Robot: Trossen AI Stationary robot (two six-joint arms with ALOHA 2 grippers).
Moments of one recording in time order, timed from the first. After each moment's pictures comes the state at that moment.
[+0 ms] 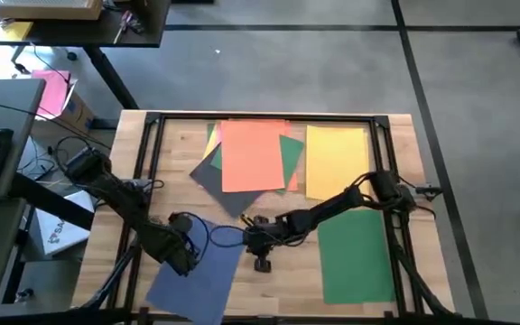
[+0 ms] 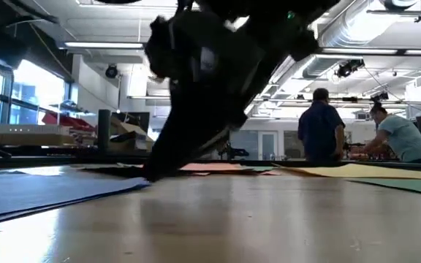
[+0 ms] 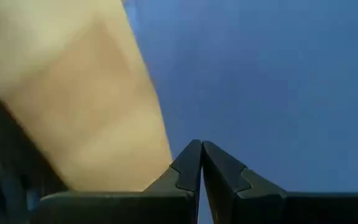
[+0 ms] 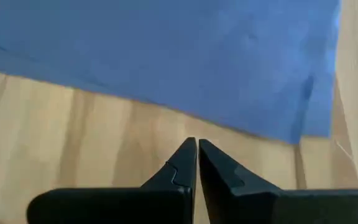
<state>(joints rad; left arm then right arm) -0.78 1.56 0.94 -1.04 0.02 -1.75 0.29 2.20 1.40 -0.06 -0.04 0.34</state>
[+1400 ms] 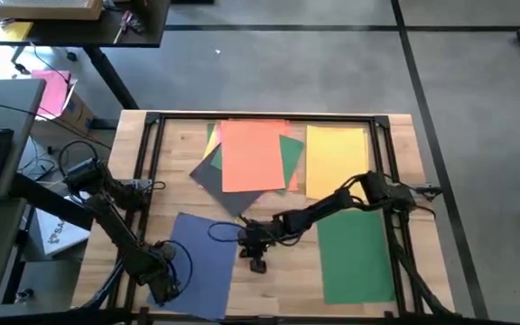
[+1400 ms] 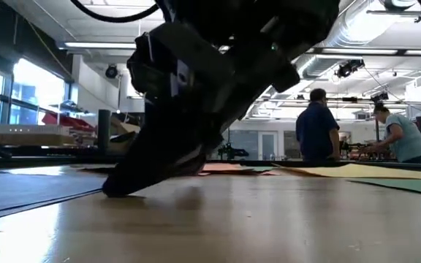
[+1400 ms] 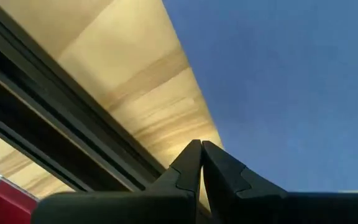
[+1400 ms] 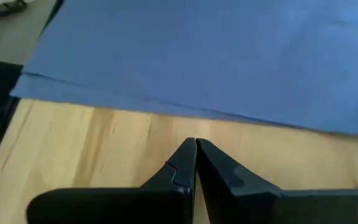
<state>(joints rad) -1.03 1.68 0.94 -0.82 0.38 -1.98 0.27 2.29 1.40 0.15 -0.18 0.33</state>
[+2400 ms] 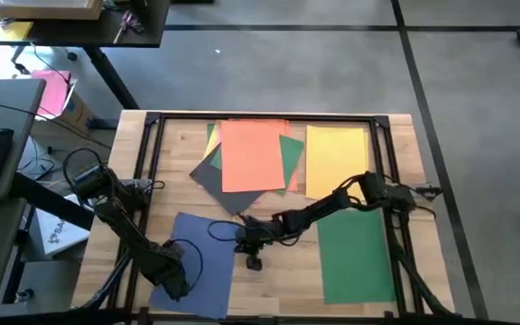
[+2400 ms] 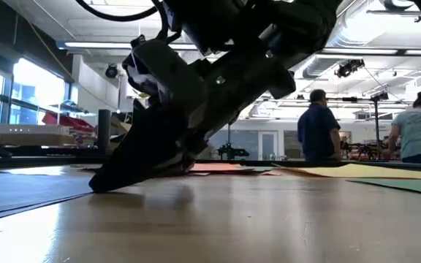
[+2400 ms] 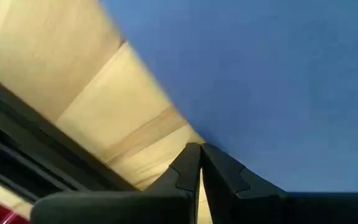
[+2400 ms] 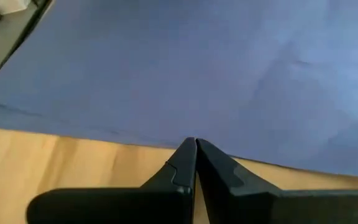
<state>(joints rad) -0.91 1.78 0.97 -0.87 0.26 -1.73 0.26 2.29 1.40 0.22 -0.06 0.29</state>
